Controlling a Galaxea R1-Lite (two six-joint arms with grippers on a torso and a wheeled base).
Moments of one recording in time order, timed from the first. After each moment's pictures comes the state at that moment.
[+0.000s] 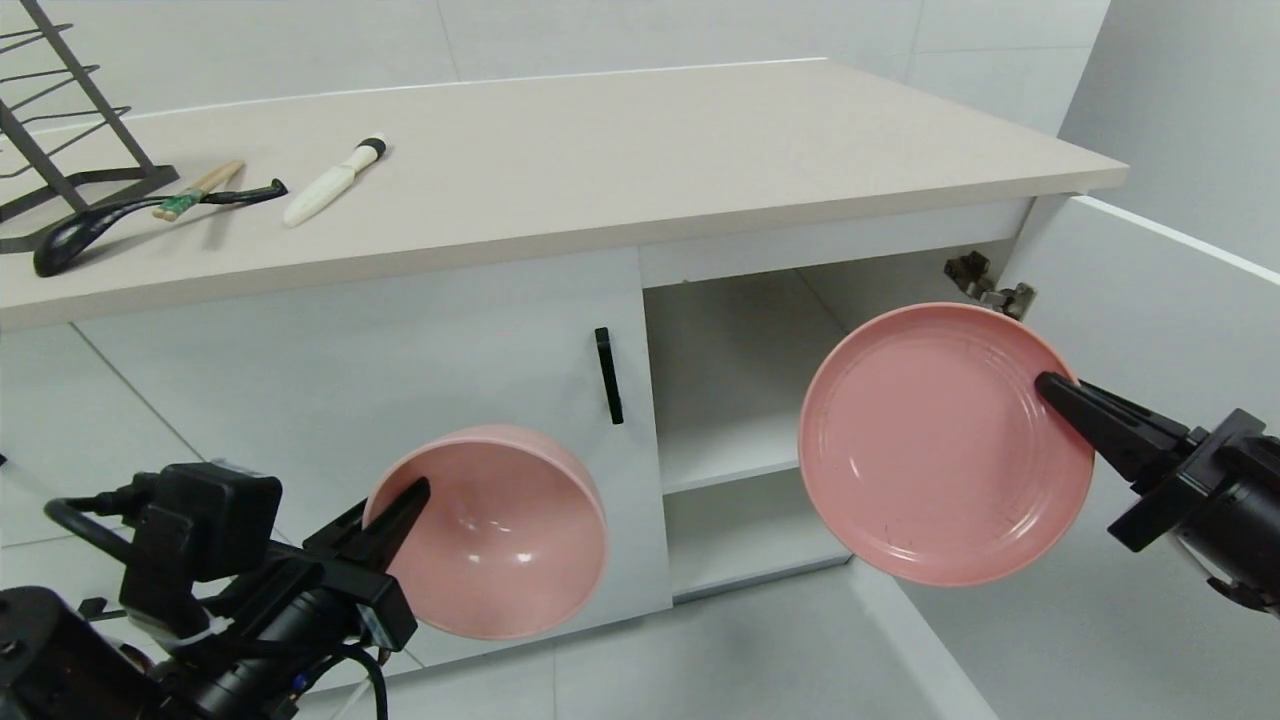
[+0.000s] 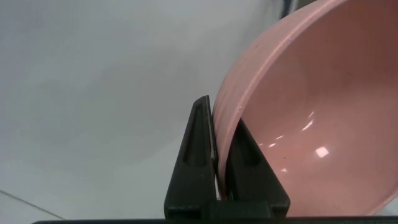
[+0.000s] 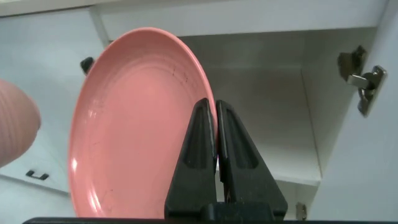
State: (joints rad) left arm -0.54 1.54 0.00 -1.57 0.30 0.06; right arm 0.35 1.45 -0.16 -1.57 0.18 0.07
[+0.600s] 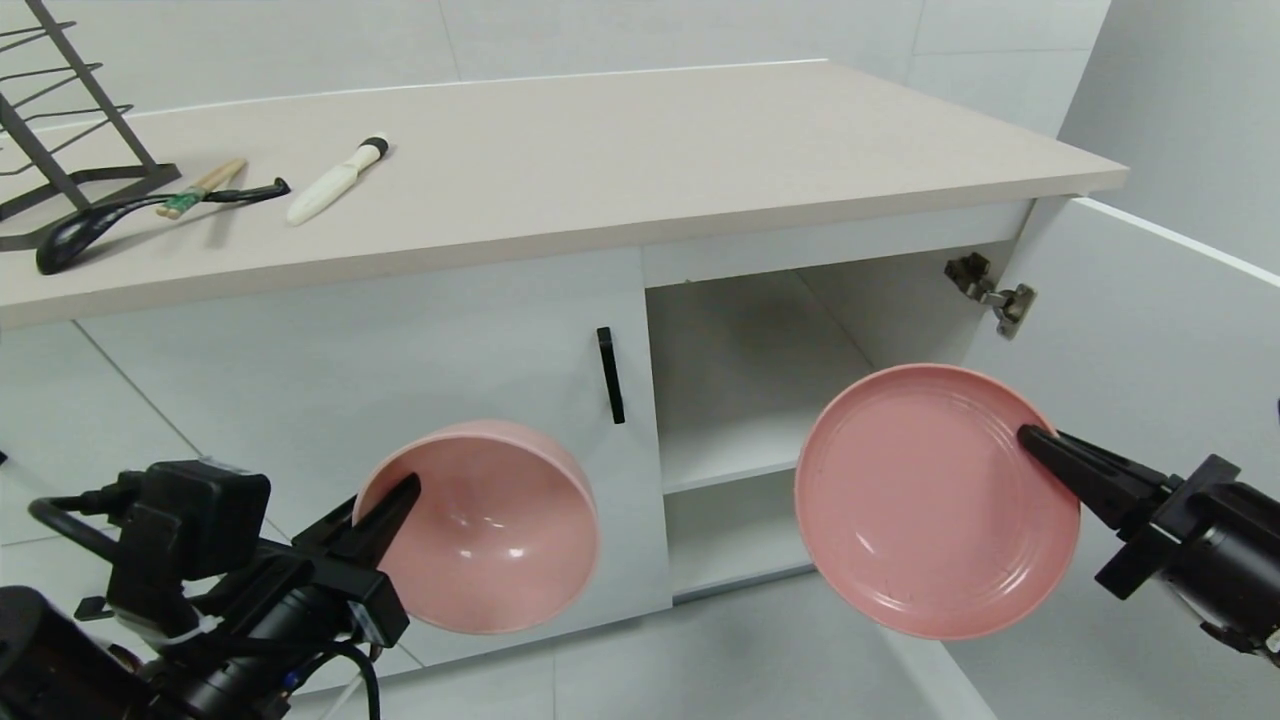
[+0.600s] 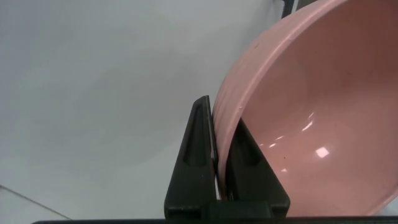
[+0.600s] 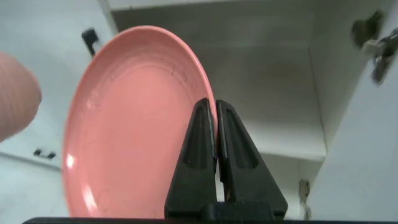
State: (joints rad) left arm -0.54 1.53 0.00 -1.56 0.31 0.08; right arm 0.35 1.49 -0.08 -1.57 0.18 0.06
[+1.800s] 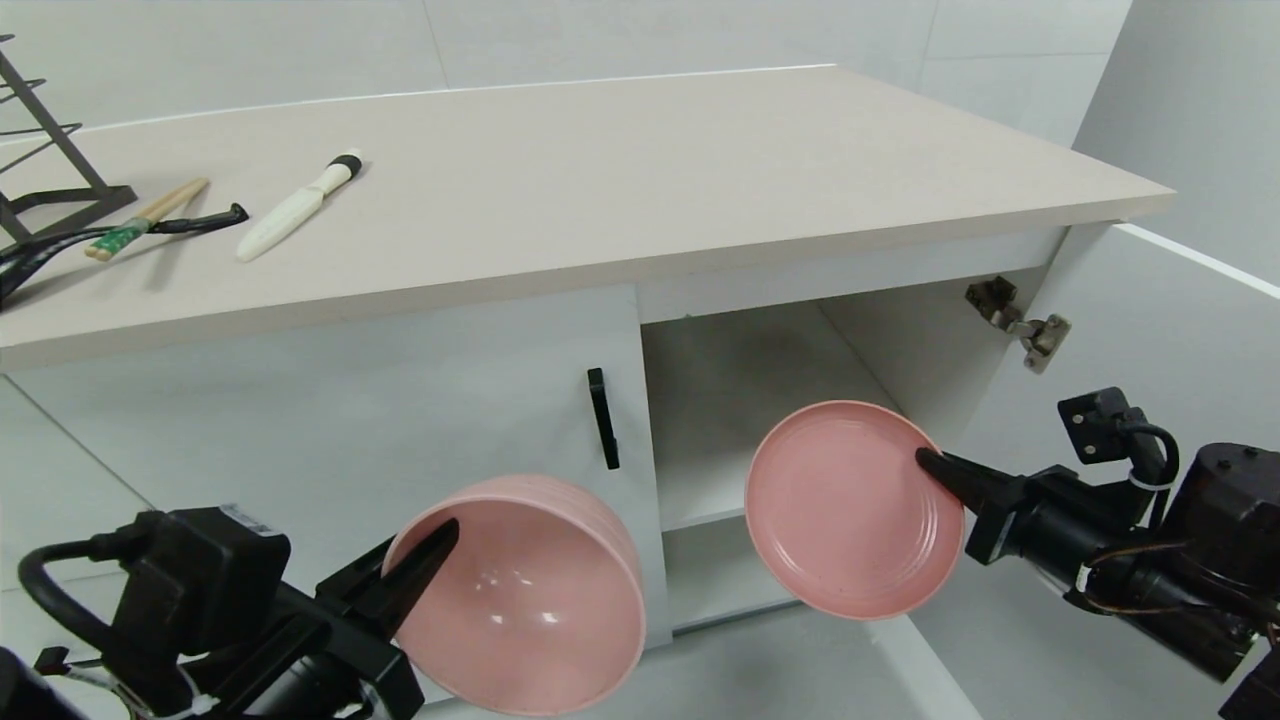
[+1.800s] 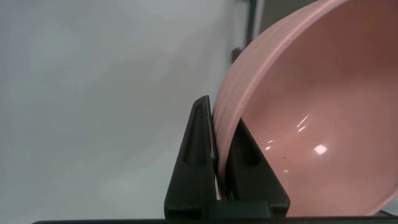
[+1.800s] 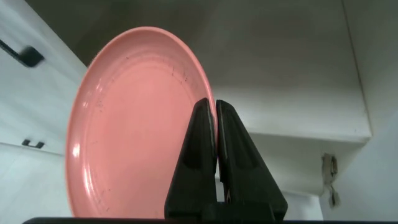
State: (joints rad) left arm -0.69 1.43 0.00 -1.41 0.31 0.08; right arm 0.35 1.83 -0.23 -1.57 0.17 0.16
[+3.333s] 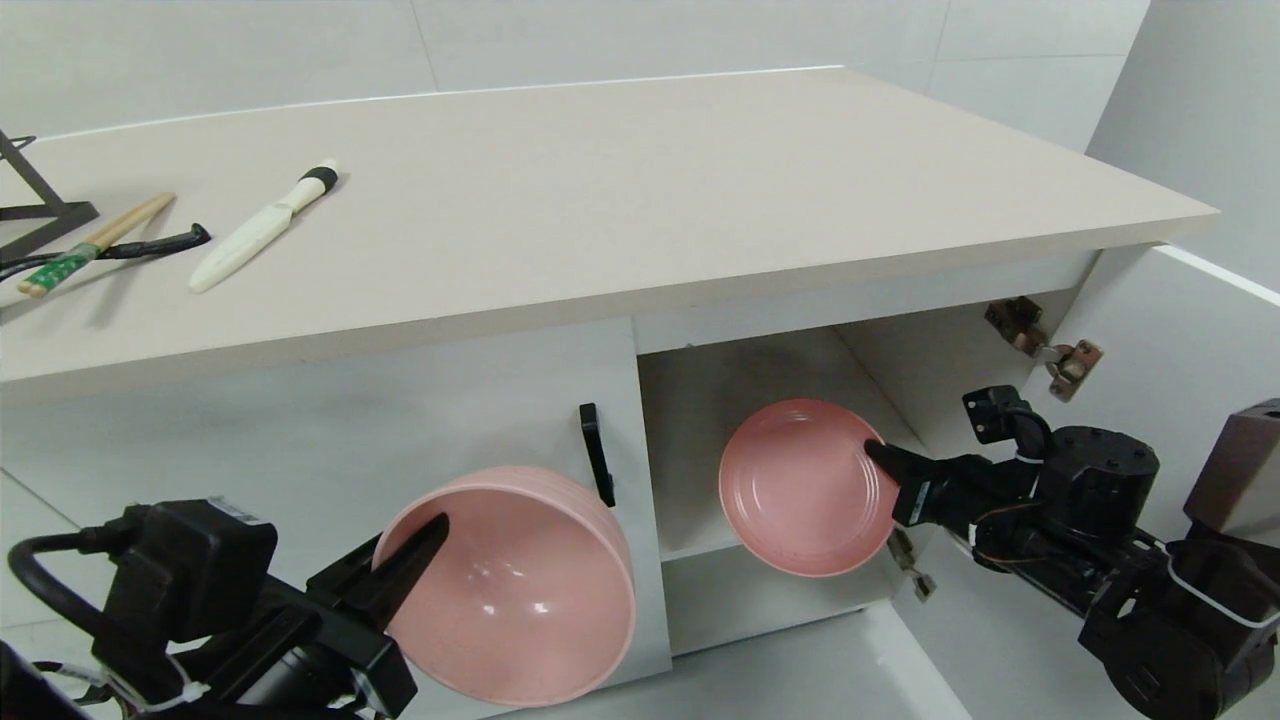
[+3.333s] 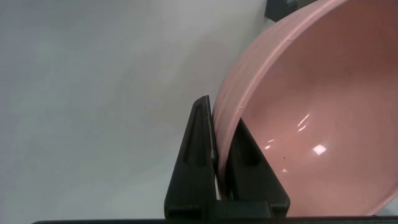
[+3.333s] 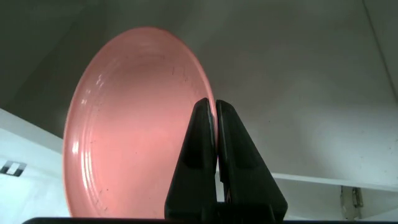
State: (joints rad) left arm -0.68 1.42 0.00 -1.41 0.31 0.06; right arm 0.35 2.09 -0.46 -1.57 0.15 0.22
